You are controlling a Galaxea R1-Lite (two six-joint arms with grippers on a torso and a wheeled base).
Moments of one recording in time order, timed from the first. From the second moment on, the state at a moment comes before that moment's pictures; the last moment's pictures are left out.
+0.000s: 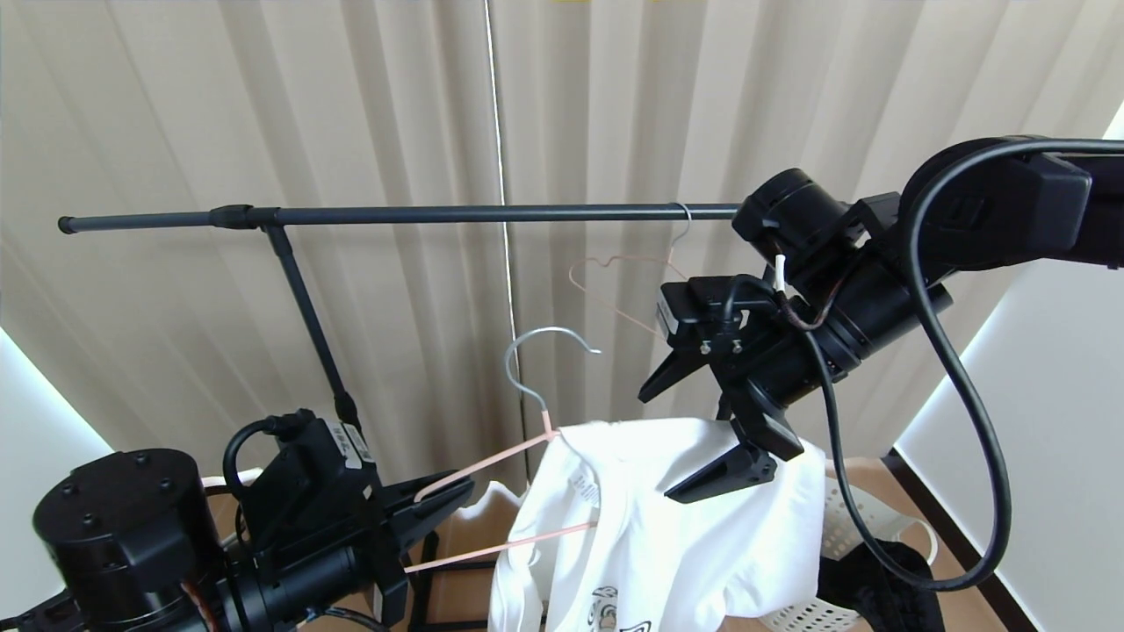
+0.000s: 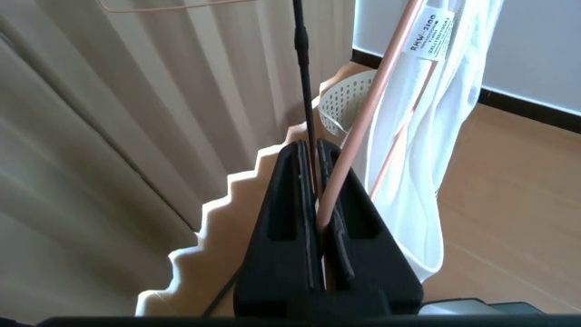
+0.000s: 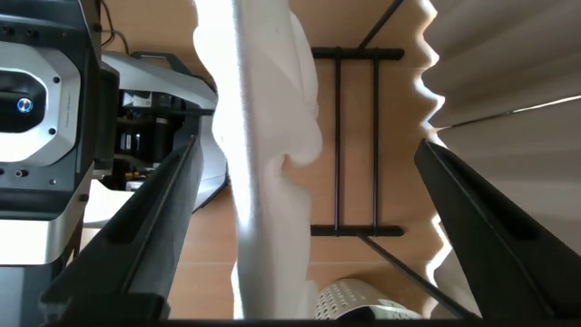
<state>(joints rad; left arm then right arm) -0.54 1.64 -0.15 -1.30 -0.28 0.25 0.53 1.98 -1.79 0.94 0.55 -0.95</state>
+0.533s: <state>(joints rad) -0.54 1.63 -0.16 -1.30 -0.27 0.25 0.53 1.99 -1.79 0.94 0.55 -0.94</state>
